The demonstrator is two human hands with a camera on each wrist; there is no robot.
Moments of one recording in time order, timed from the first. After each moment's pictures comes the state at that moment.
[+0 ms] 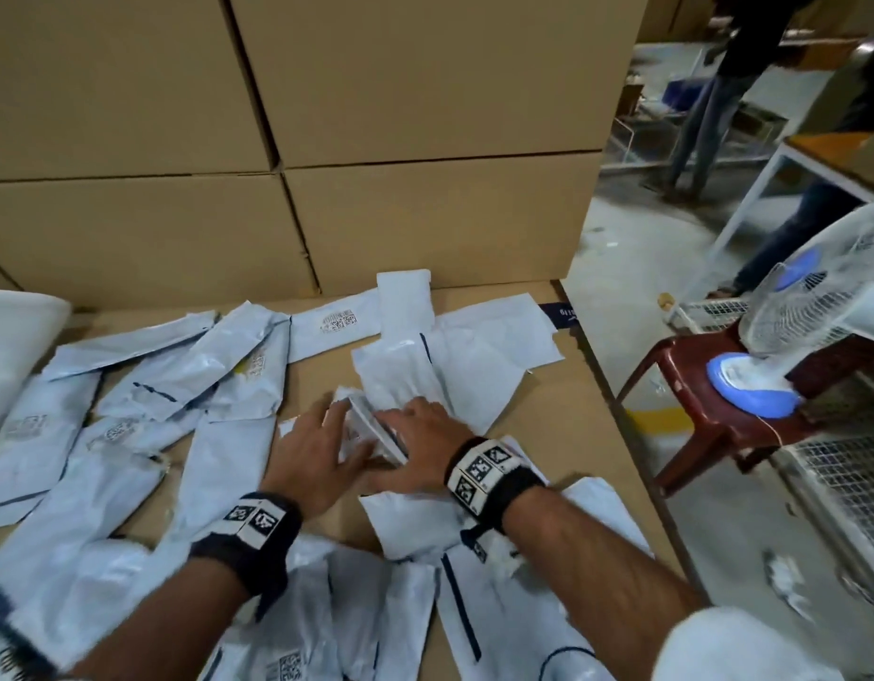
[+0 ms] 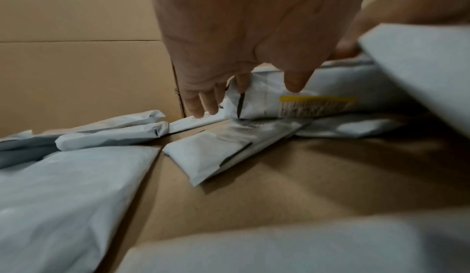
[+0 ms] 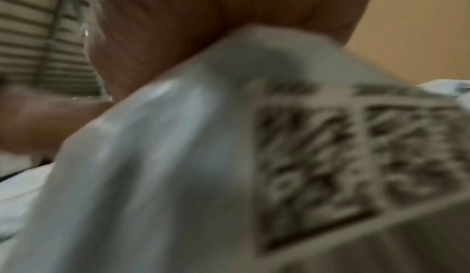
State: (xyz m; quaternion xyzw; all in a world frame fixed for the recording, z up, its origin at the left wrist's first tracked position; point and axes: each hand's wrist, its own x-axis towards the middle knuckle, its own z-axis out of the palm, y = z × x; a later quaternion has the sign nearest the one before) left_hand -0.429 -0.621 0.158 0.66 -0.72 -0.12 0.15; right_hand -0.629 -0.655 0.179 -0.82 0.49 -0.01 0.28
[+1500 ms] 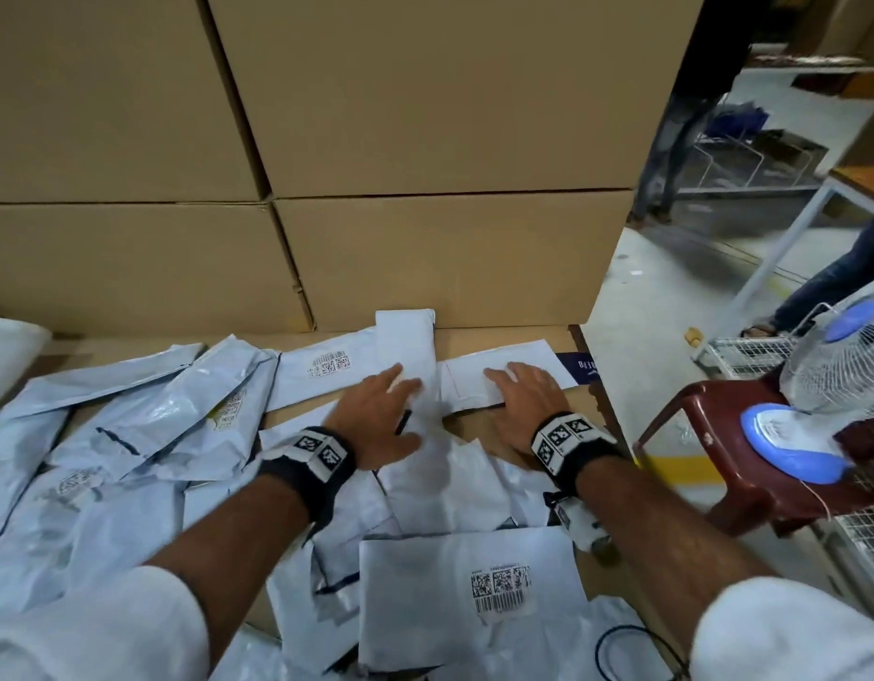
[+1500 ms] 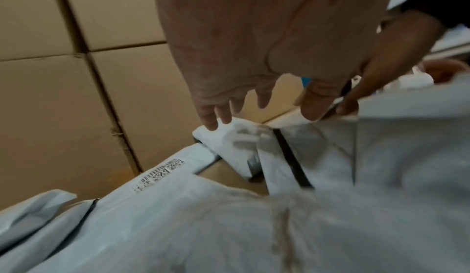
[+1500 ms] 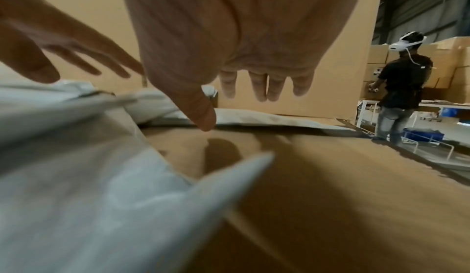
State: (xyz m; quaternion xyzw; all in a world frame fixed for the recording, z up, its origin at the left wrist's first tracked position) left_hand -0.493 -0.765 0.192 0.61 -0.79 -0.11 -0.01; right_hand -0.742 -0.820 0.159 -0.79 0.60 0.02 0.10
